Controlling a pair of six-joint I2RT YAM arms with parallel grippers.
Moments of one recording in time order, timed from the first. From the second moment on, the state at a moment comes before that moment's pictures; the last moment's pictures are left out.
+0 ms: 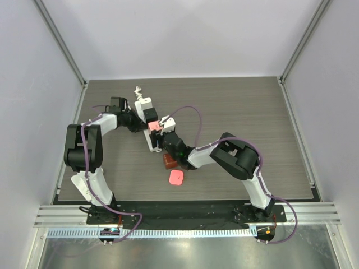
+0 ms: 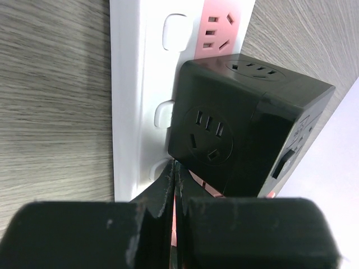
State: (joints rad) left arm -0.06 1.87 1.14 -0.24 0.46 -0.79; right arm 0.98 2.11 1.08 0.85 0.44 0.26
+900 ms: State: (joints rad) left arm -0.04 1.88 1.14 -0.23 0.44 -0.81; right arm 1.02 1.98 1.13 0.80 0.49 0.12
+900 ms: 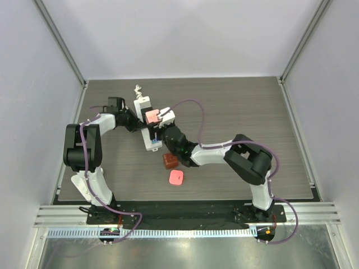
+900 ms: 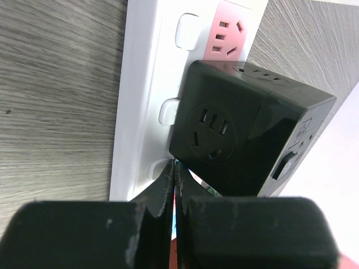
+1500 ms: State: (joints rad) left arm -0.04 1.88 1.14 -0.23 0.44 -0.81; right arm 0.68 1.80 0.82 0.88 0.29 0.57
